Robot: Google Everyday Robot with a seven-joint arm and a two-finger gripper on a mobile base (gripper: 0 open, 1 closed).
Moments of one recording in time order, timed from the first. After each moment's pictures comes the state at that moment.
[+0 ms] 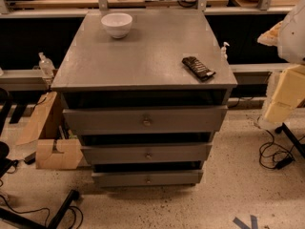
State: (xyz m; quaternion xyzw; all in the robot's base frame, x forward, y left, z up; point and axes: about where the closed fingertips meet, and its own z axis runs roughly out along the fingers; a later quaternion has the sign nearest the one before) arm 0.438 -0.214 0.985 -0.60 0.78 -0.04 0.17
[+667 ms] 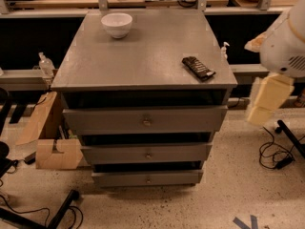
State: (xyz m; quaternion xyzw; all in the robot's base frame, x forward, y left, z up) arm 0.455 -0.204 0.962 -0.61 0.77 -0.04 0.18
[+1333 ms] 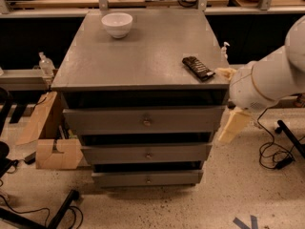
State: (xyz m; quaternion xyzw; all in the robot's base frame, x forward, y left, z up) arm 0.502 -0.177 0.860 -0.65 0.70 -0.02 0.28
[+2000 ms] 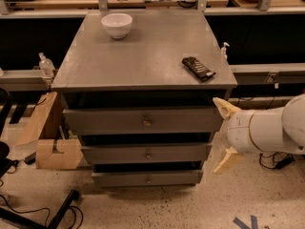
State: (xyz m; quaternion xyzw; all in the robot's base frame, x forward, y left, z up) arm 0.476 -0.173 0.783 -0.66 0.67 -0.05 0.35
